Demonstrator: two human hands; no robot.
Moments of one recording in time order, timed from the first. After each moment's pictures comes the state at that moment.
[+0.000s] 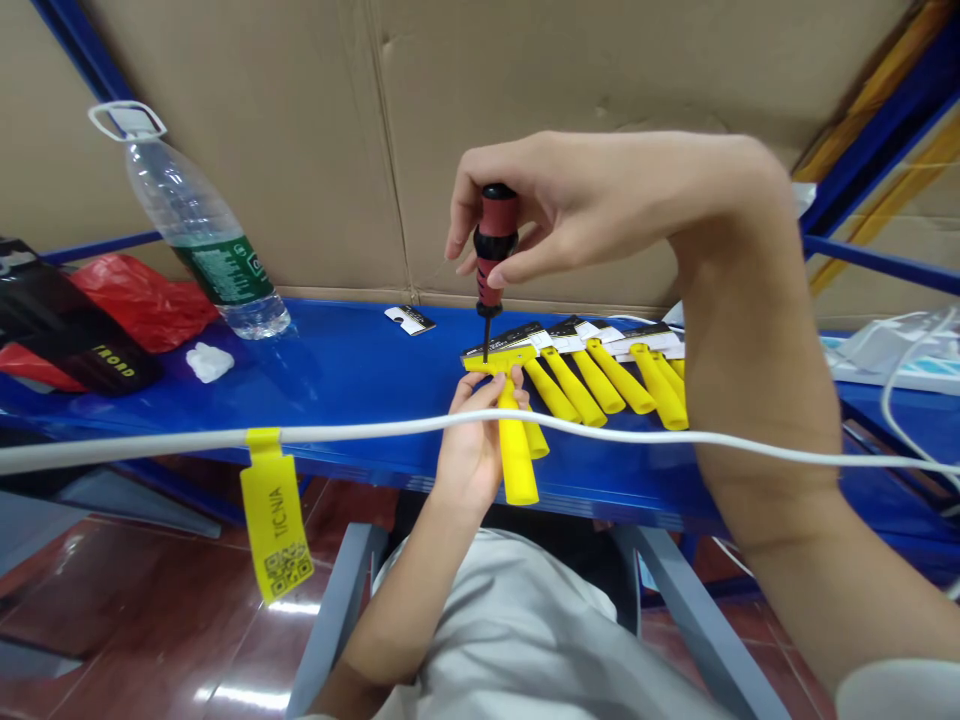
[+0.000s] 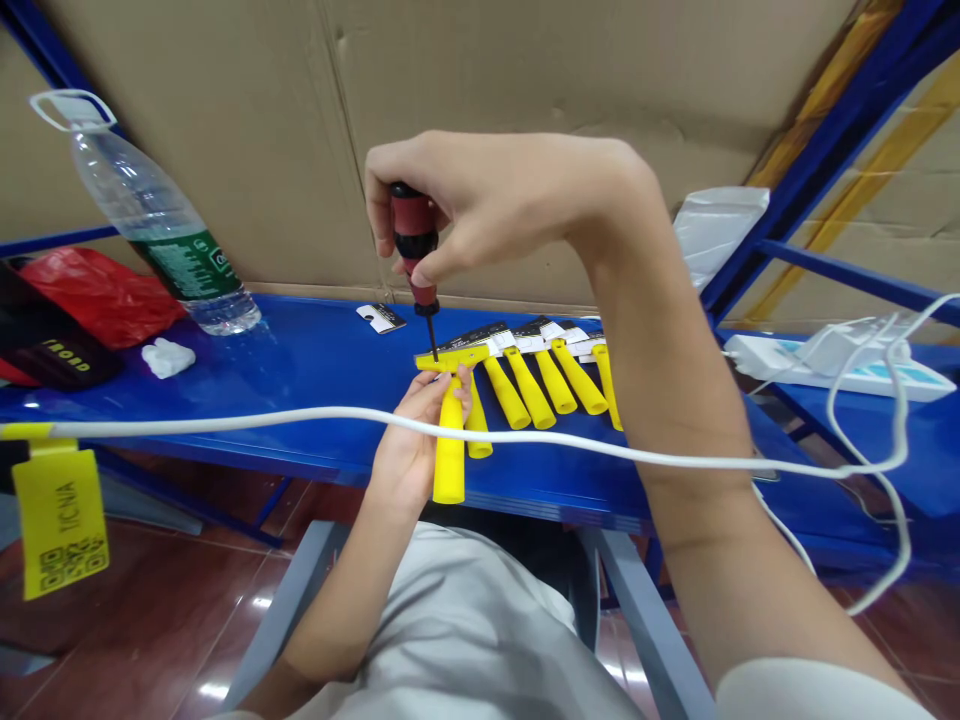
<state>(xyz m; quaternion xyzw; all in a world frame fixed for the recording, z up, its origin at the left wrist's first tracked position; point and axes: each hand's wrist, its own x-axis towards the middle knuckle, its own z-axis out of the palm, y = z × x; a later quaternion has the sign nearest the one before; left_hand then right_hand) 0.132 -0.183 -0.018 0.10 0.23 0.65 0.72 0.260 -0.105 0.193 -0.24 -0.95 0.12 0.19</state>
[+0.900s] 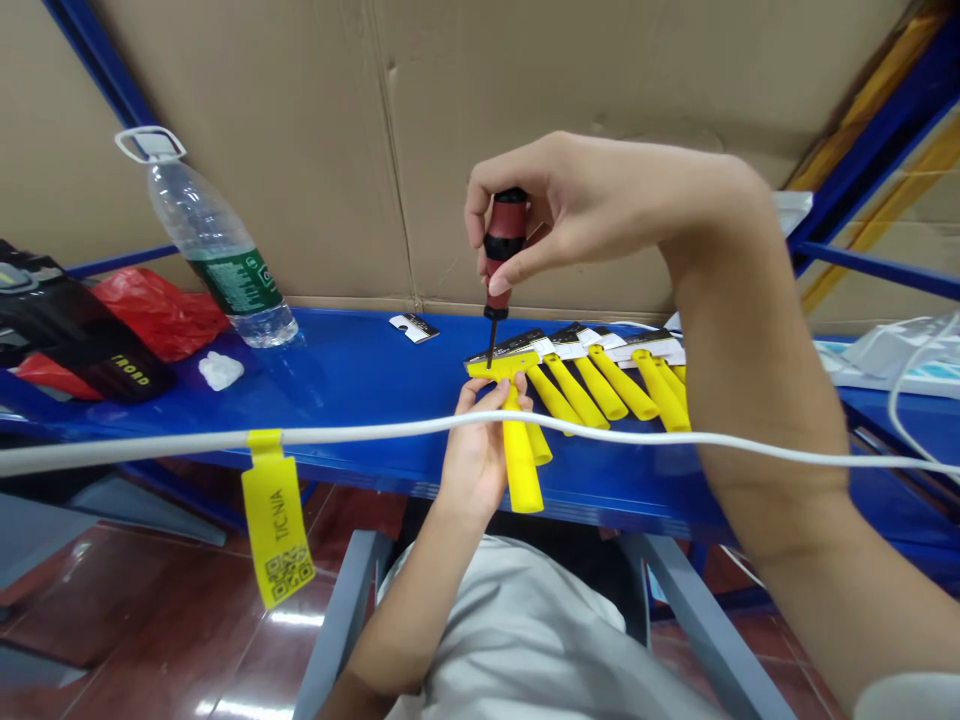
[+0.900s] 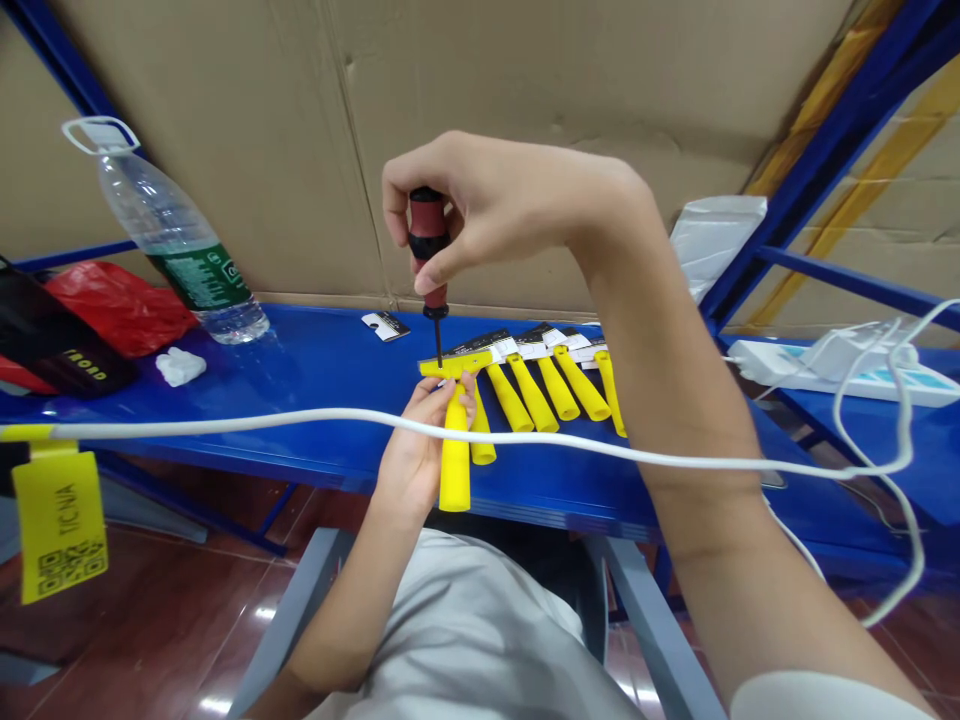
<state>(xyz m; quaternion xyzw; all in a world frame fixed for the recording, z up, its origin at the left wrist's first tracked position) 0.132 -0.184 -0.014 0.08 0.21 0.65 0.73 0.268 -0.092 0.195 -0.23 -0.95 0.15 0.17</state>
